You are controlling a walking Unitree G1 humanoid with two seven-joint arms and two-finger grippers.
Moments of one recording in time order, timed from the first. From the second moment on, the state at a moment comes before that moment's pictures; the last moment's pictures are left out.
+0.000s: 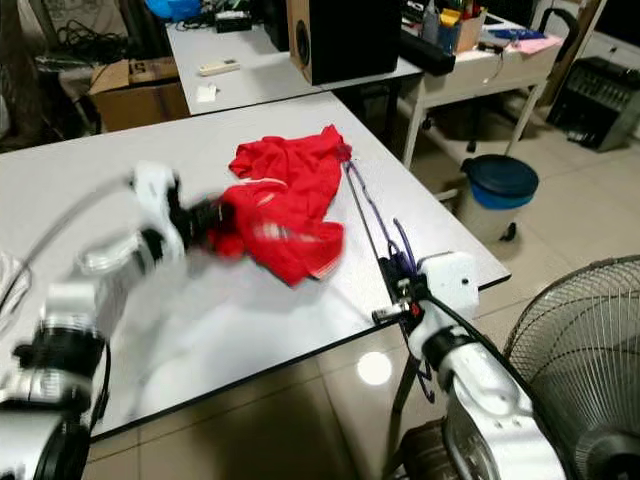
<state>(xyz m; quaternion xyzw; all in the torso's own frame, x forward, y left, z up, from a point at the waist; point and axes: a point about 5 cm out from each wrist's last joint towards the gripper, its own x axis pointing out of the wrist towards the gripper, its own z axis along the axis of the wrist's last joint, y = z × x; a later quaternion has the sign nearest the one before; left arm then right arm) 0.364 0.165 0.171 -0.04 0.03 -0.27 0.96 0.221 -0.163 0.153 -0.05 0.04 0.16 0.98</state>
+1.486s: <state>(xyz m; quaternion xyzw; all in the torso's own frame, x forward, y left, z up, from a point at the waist) 0.341 0.148 0.196 0.13 0.00 -0.32 0.94 0.188 -0.139 0.168 0.01 0.10 0.36 0.93</state>
